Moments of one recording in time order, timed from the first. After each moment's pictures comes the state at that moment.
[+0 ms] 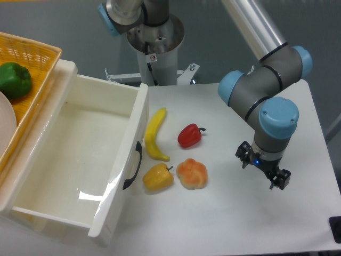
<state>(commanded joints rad) 2.64 -2.15 -1.38 -1.08 1.58 1.39</state>
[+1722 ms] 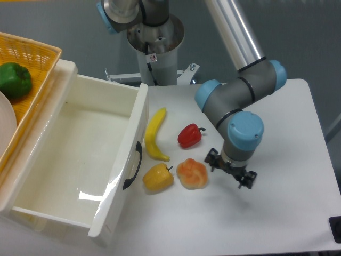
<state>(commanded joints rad) 2.54 -2.12 -1.61 -1.04 1.51 1.08</state>
